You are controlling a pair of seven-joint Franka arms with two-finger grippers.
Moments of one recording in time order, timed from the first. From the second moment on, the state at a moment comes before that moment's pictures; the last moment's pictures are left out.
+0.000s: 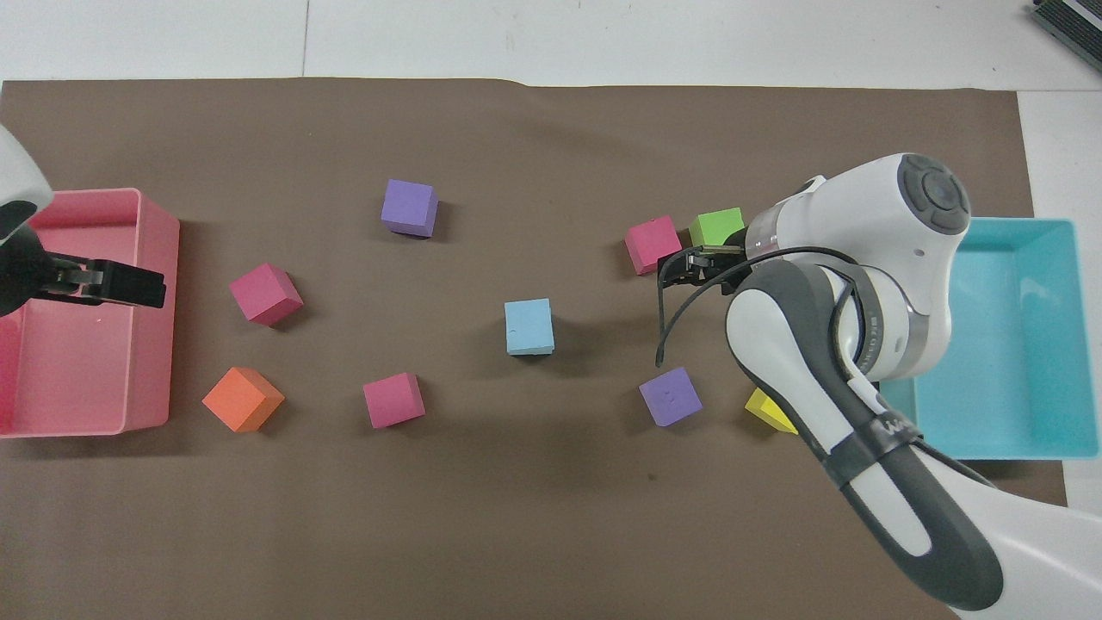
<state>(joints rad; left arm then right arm) -0.16 -0.07 0.04 -1.61 0.02 1.59 0.02 0.25 0.25 -0.02 -1.84 0.31 2.13 0.10</state>
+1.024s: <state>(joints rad) -0.15 -0.06 0.04 -1.53 -0.01 1.50 0.02 0.10 0.02 -0.03 -1.74 0.07 1.84 0.10</state>
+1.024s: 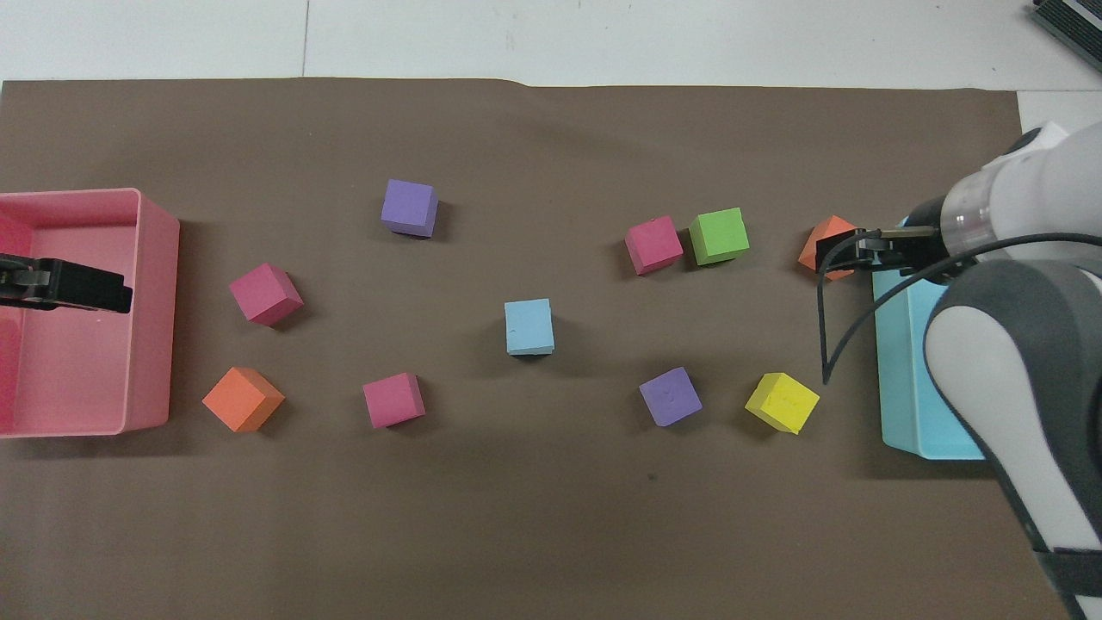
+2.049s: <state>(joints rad) -0.14 -0.06 0.04 -1.53 -0.01 1.48 0.05 0.06 -0.08 -0.06 -1.51 -0.02 1.42 0.00</state>
